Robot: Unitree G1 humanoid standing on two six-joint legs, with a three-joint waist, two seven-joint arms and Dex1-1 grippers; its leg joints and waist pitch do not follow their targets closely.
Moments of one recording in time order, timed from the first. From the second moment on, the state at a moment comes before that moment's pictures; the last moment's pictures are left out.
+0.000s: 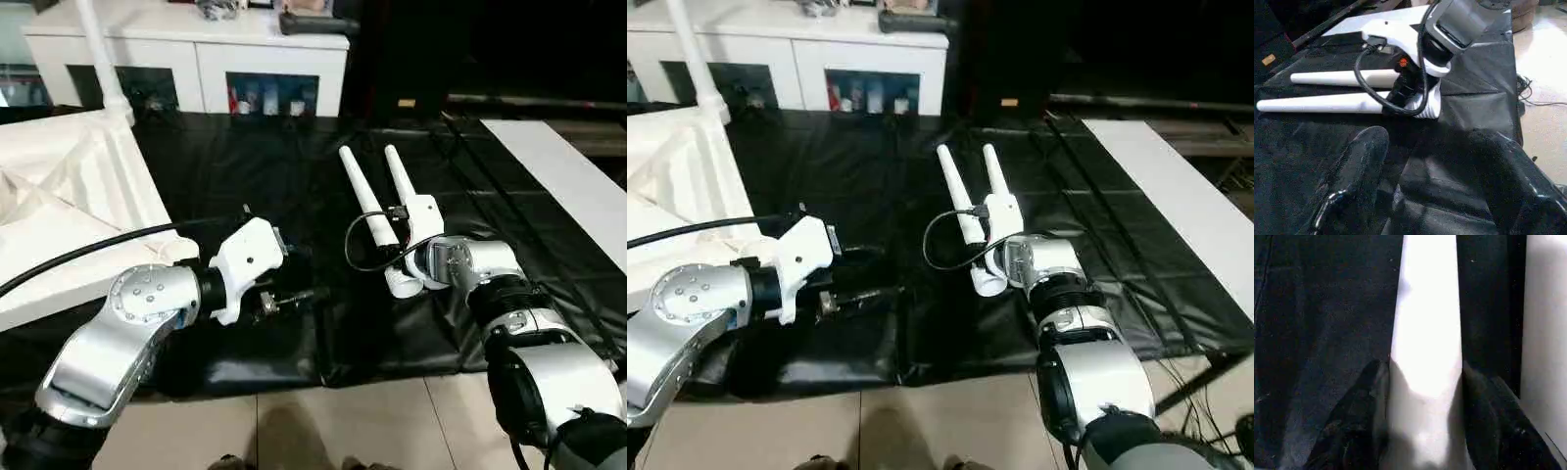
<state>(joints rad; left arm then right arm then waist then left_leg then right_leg) -0.30 0.54 -0.22 -0.35 -0.20 0.51 -0.83 -0.90 -0.17 -0.06 1.00 0.15 0.66 0.24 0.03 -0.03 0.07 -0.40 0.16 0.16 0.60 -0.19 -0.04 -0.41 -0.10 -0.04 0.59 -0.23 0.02</state>
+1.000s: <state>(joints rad) -0.41 0.11 -0.09 -0.30 -0.18 0.54 -0.33 -0.31 -0.13 -0.12 -0.26 0.34 0.54 0.26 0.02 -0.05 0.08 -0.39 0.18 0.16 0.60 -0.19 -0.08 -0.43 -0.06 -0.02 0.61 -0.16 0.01</state>
